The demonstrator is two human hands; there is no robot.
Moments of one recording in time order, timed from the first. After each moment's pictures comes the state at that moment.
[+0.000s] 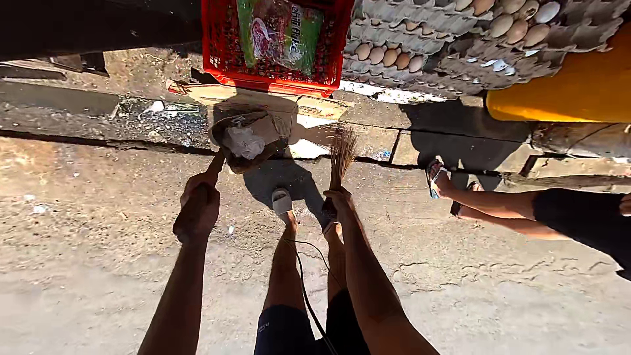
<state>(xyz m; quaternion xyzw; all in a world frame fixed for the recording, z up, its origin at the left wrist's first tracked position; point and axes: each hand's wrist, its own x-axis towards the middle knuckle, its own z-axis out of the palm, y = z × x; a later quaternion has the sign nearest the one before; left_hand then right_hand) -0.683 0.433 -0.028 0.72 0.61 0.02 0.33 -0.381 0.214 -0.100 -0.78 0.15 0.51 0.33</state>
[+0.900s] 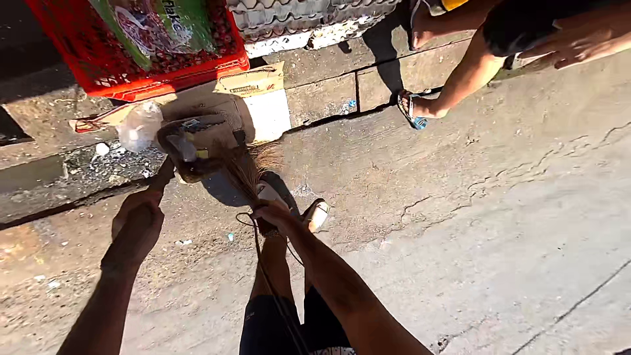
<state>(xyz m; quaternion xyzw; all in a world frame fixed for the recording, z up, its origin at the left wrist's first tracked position) -0.660 0.461 -0.015 0.87 0.38 -0.16 0.28 -0.478 0.175 -0.115 -0.62 0.07 0.71 0.31</state>
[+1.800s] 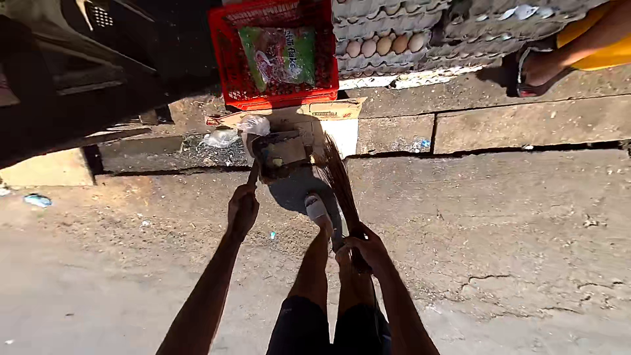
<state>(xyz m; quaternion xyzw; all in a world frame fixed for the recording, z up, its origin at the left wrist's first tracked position) -0.653 0.408 0.003 0.79 0.52 -0.07 0.31 -0.433 0.091 -0.008 -0.72 0.09 0.60 0.34</state>
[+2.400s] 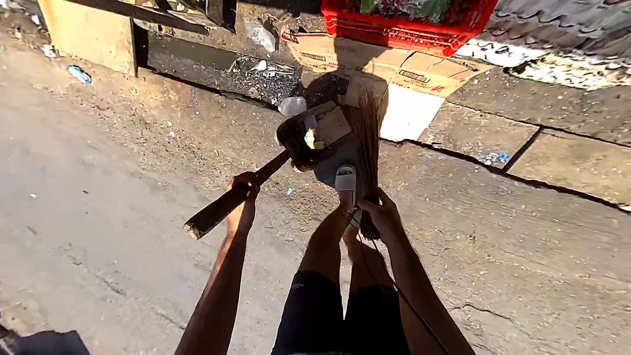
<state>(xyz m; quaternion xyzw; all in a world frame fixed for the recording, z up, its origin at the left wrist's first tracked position) -0.853 0.289 0.046 0.51 0.64 0.33 0.47 -0.520 0.142 -0.038 -0.73 -0.08 0.62 0.26</state>
